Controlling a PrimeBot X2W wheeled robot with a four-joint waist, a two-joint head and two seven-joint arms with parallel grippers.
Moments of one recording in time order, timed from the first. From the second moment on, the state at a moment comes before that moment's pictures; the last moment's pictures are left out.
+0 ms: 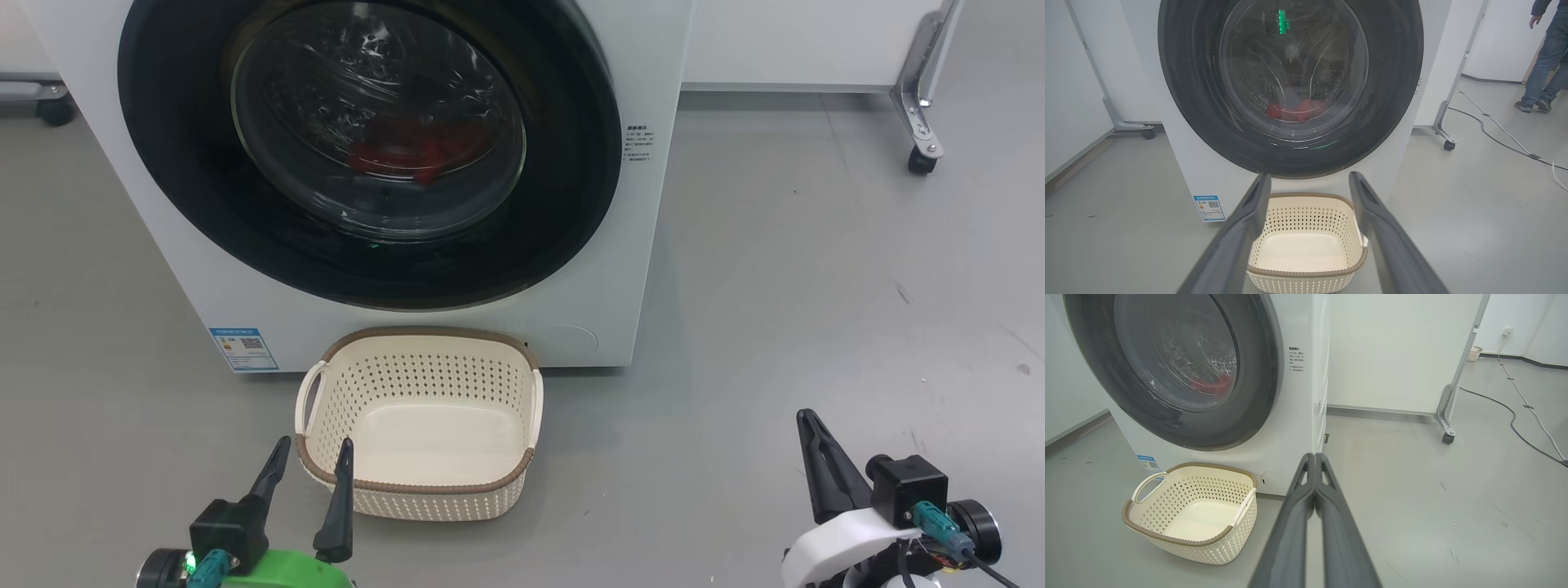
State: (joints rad) left arm -0.01 0.14 -0.35 0.24 -0.46 0.08 -0.25; right arm 0.03 -0.20 0.32 0.26 0.37 -0.12 -0.25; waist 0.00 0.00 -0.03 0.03
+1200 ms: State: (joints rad) left arm -0.11 0.14 -0.36 0.16 -0.44 0.06 -0.25; right arm -0.17 -0.04 0.02 0.21 1.20 0.08 -0.08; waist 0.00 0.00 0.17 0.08
